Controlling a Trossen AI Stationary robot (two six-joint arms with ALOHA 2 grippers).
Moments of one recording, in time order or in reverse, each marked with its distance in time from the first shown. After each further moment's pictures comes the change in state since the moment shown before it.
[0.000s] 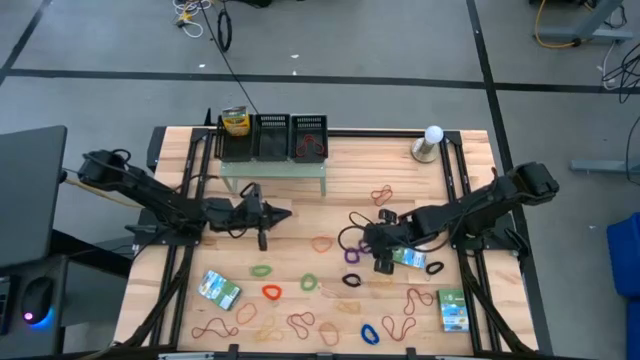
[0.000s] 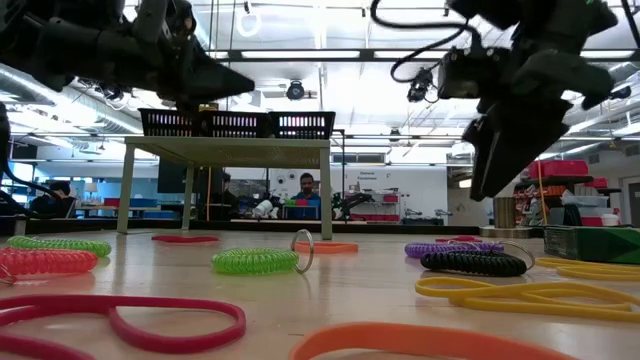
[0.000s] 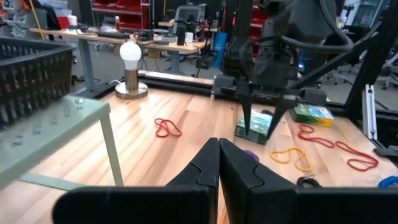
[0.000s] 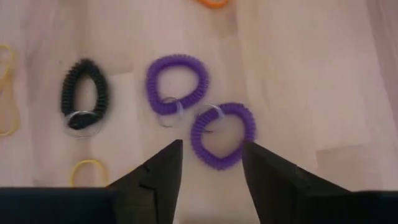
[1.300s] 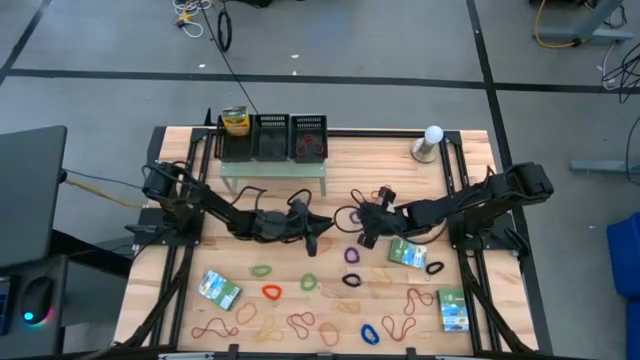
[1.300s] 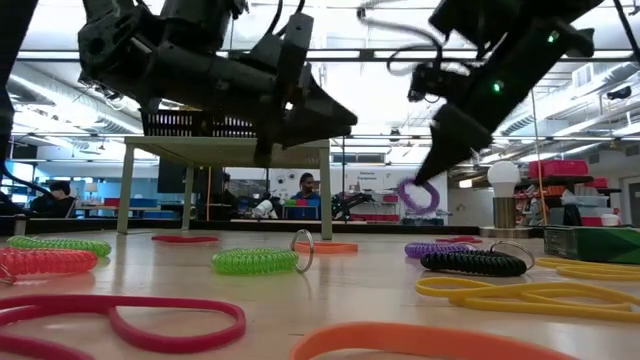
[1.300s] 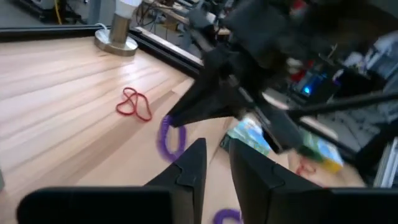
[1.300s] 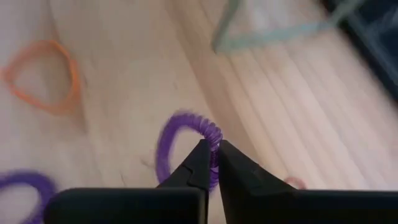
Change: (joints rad) left arm 0.044 0.596 0.410 0.119 -0.030 -0.390; right arm -0.077 0.034 -0.045 0.231 0.441 -0.054
